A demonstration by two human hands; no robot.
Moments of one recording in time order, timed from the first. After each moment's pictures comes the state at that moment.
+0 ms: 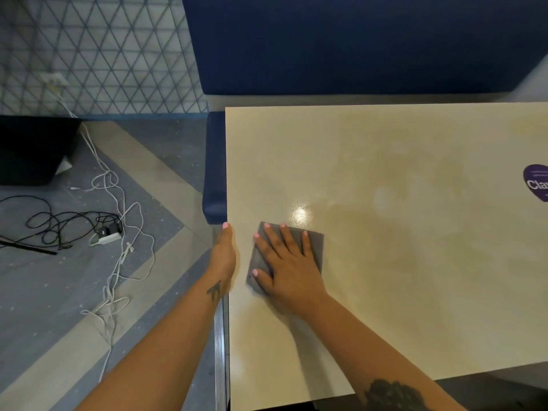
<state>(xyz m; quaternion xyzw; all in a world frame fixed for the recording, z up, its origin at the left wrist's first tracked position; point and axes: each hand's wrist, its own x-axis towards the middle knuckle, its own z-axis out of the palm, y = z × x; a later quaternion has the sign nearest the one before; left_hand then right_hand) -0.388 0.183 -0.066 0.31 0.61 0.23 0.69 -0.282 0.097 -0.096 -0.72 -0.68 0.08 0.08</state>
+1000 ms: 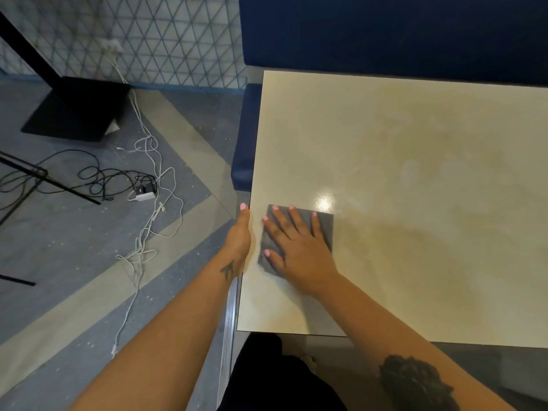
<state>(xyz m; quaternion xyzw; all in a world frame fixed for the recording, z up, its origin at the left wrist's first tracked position) -0.417 0.117 -0.068 0.31 0.61 0.24 0.69 -0.297 0.051 -0.098 -0.66 -0.75 0.08 0.04</state>
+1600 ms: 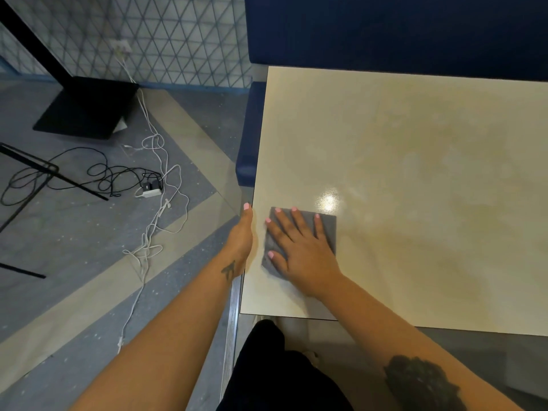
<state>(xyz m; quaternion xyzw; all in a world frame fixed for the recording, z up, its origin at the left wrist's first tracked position) -0.427 0.097 -0.070 0.31 0.62 0.23 0.69 -0.303 0.027 -0.099 -0.65 -0.76 0.06 0.04</state>
